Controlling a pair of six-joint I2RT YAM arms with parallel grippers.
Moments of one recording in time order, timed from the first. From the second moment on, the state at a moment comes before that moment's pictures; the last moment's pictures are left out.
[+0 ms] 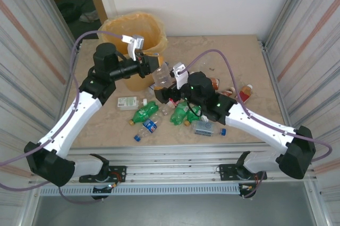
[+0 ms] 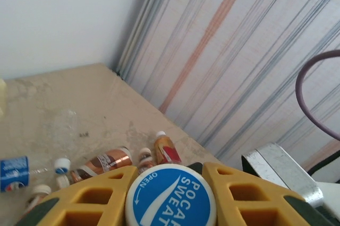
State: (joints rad) left arm -0.44 1.27 1.30 -0.13 0.61 -0.37; right arm 0.89 1.27 1.06 -0.04 0.07 0.15
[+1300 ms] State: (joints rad) left arm -0.17 1.79 1.87 -0.22 0.23 -0.10; right arm 0.56 0.96 1.02 -0.57 0.53 0.65
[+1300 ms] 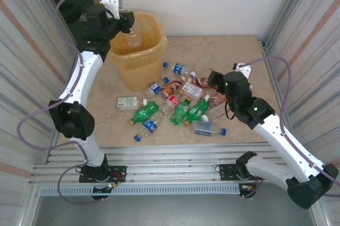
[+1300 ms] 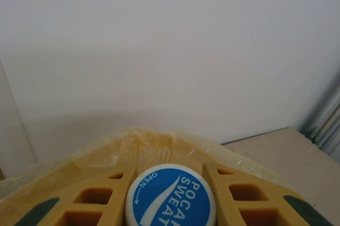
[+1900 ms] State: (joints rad) left arm -0.17 1.91 1.87 -0.26 0.22 -0.09; right arm 0.36 0.93 0.95 -0.72 0.44 0.79
